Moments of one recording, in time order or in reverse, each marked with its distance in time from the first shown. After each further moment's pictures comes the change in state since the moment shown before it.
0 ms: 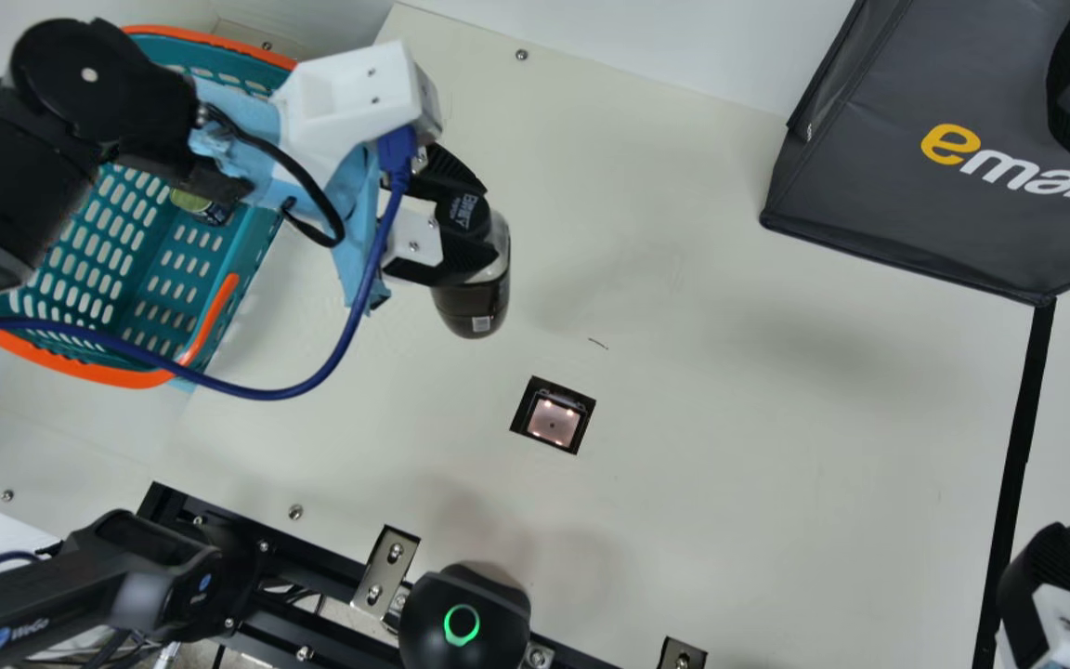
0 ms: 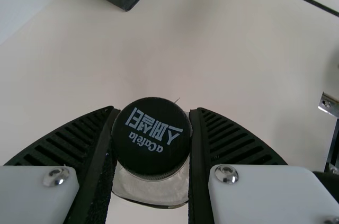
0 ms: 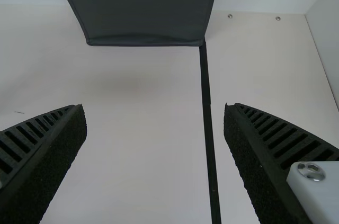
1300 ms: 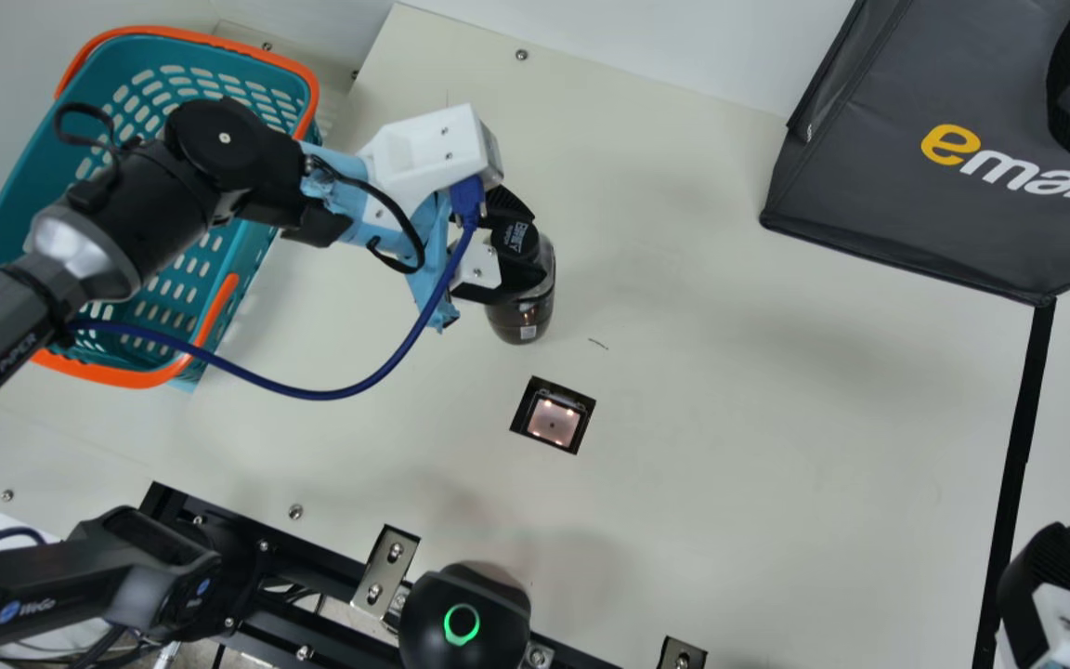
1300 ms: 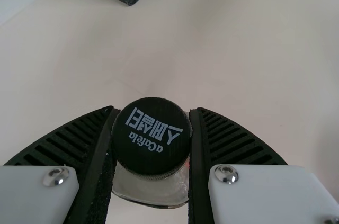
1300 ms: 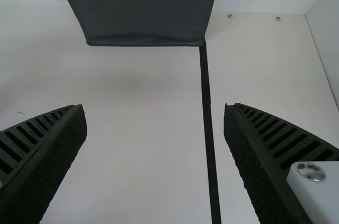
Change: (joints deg) left arm -4.1 5.8 11.1 -9.7 -15.6 13.9; right arm 0.0 0.0 0.0 0.0 0.0 0.0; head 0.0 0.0
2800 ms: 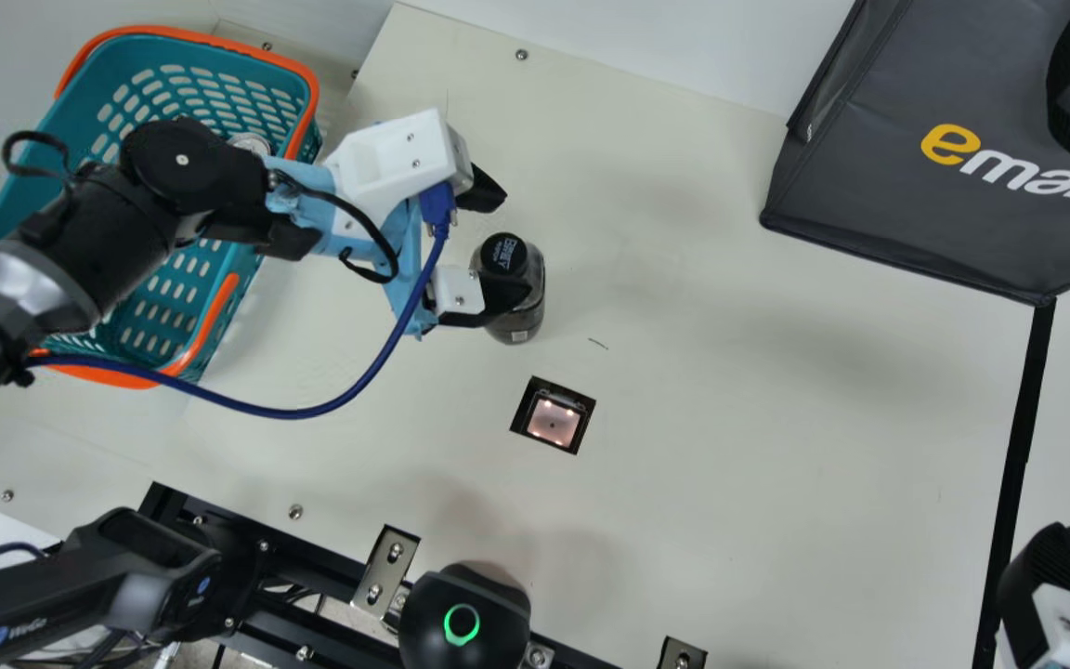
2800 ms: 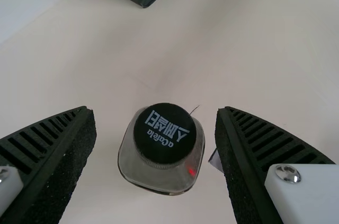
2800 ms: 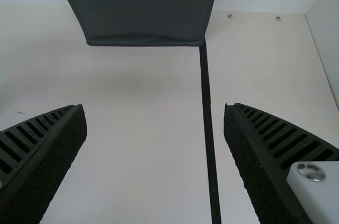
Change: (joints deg) left arm 1.7 -6.4 3.2 1.5 -1.3 -3.7; right arm 0.0 0.0 0.0 0.0 0.0 0.0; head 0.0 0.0
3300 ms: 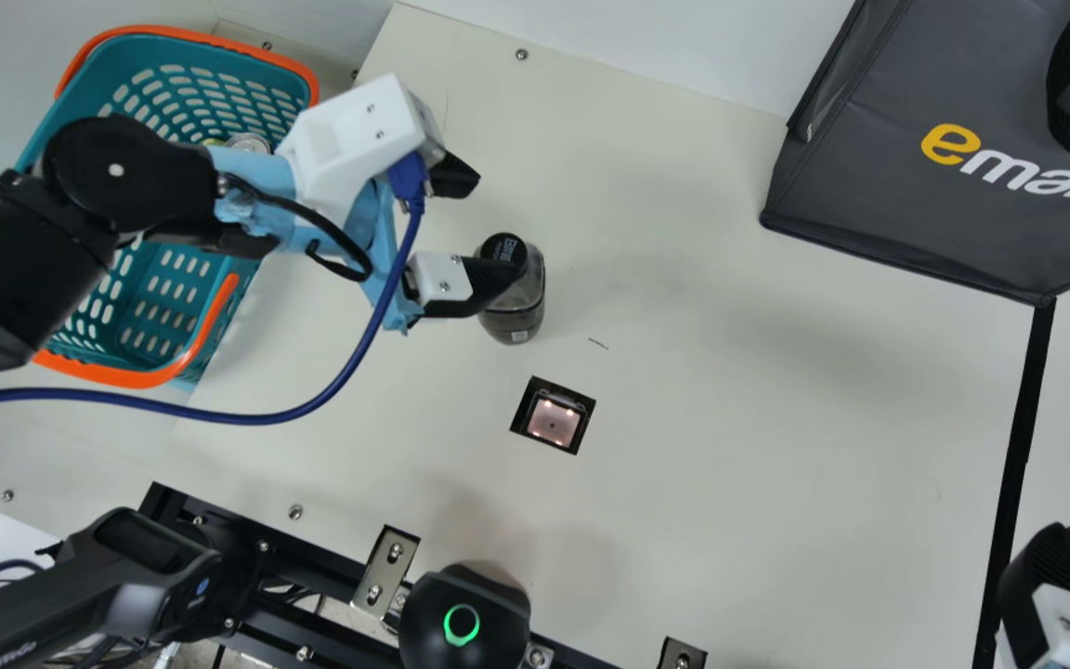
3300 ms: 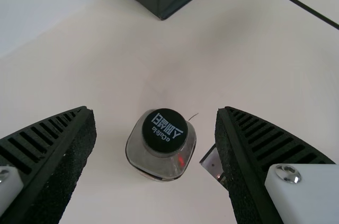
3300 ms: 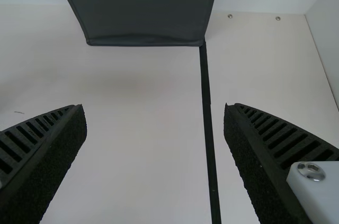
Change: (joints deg) left arm 0.4 -6.3 -4.3 7.5 2.5 -17.0; right arm 0.0 0.0 0.0 0.0 0.0 0.0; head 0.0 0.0
